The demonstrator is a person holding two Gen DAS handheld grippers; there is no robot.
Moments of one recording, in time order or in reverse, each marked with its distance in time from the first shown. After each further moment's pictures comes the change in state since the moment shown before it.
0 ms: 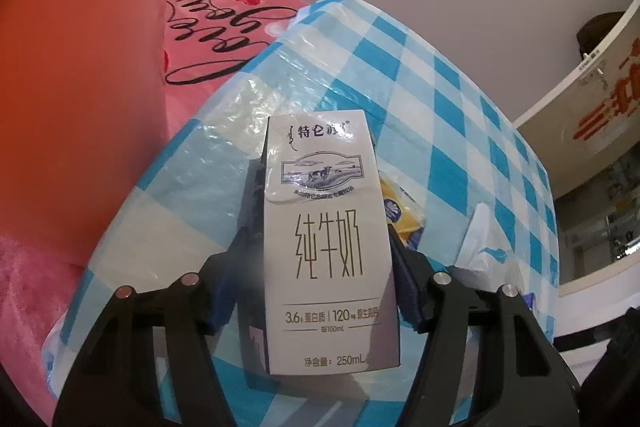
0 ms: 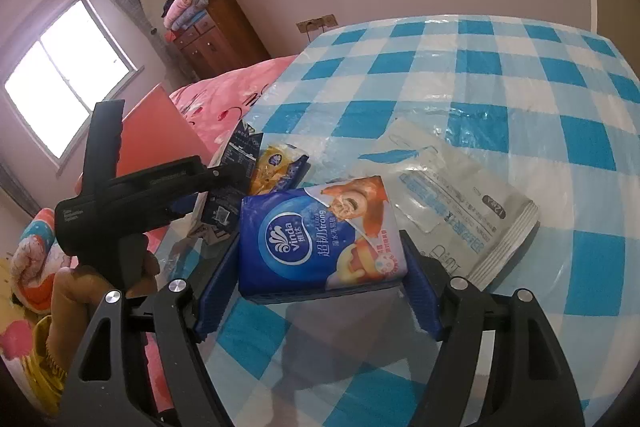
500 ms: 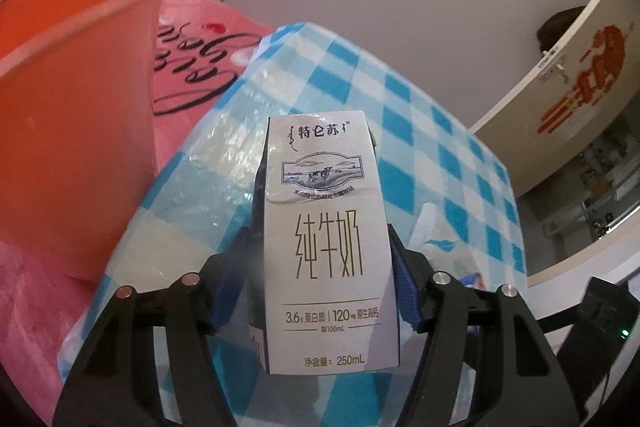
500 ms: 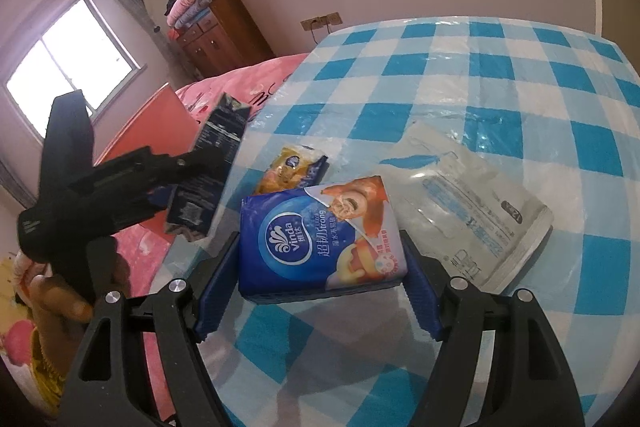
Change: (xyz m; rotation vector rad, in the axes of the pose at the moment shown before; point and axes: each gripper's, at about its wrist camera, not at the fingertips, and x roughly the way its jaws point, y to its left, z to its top) left arm -0.050 -0.010 0.003 0.076 -0.070 -0.114; right arm -0.002 0.017 0.006 -0.005 0.005 0.008
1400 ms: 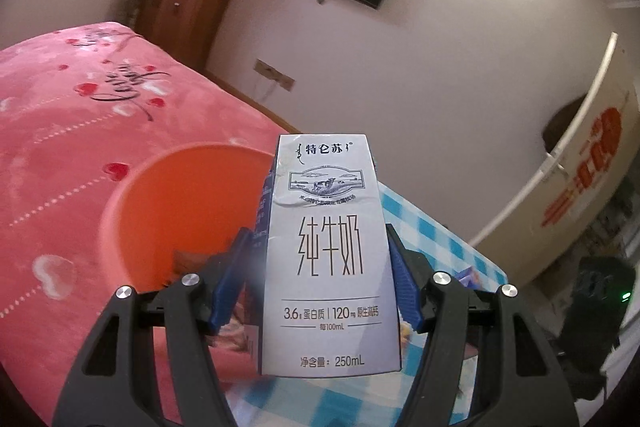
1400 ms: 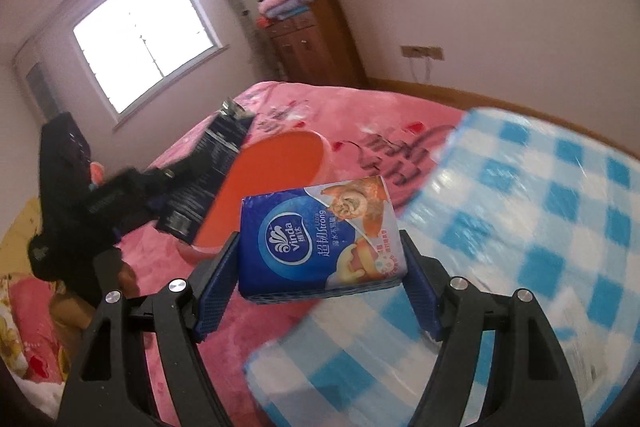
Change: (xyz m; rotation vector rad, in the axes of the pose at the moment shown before) left arm -0.150 0.093 0.070 -0.094 -0.357 0.076; right arm 0.026 0.178 0.100 -0.281 -0.028 0.203
